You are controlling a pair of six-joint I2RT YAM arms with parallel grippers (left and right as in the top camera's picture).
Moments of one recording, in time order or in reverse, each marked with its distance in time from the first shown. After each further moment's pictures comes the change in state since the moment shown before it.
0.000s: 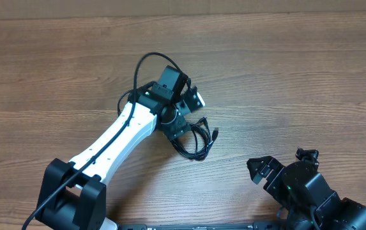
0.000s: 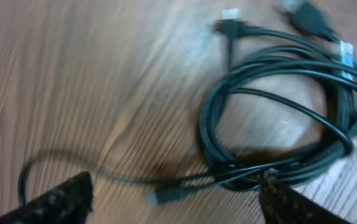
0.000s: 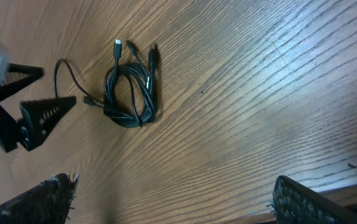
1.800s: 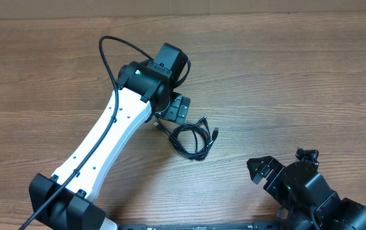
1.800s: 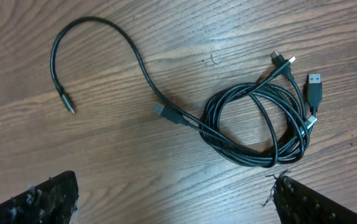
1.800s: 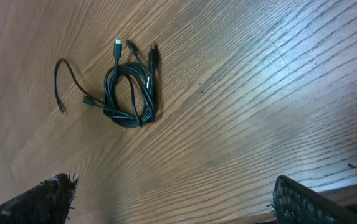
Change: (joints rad) left arm 0.000 -0.001 0.386 -0.491 -0.160 -0.849; right arm 0.000 0.000 0.000 0.000 0.000 0.000
